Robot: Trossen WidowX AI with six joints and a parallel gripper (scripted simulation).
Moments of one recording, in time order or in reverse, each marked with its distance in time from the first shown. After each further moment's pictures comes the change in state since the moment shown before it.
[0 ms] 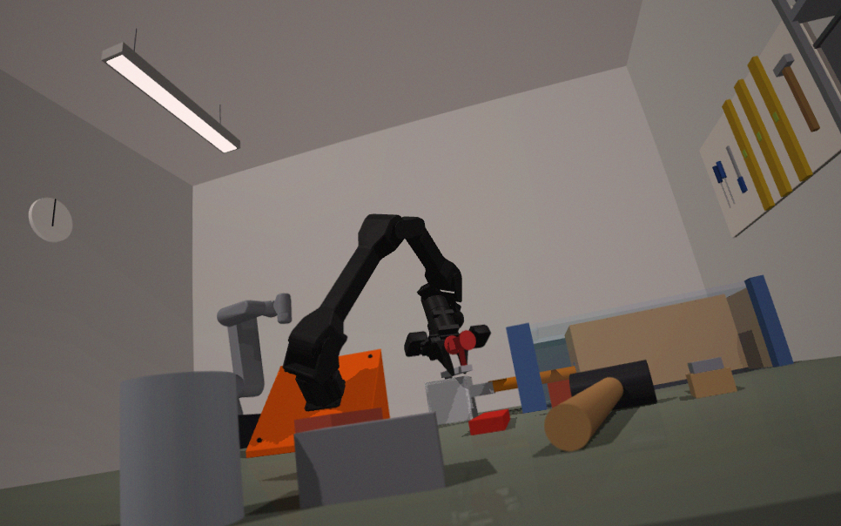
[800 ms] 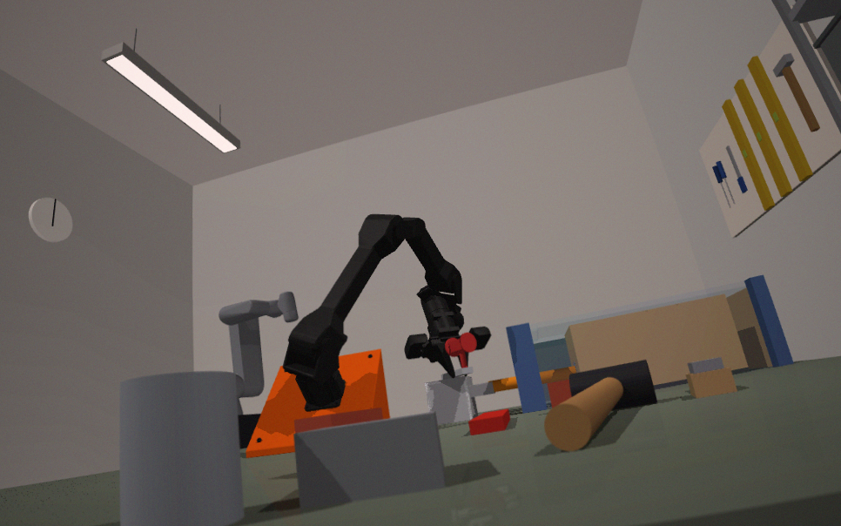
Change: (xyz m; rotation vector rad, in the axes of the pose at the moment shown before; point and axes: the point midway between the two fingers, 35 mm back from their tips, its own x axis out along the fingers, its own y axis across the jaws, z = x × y) arm 0.005 0.000 0.002 -0.005 0.004 -0.006
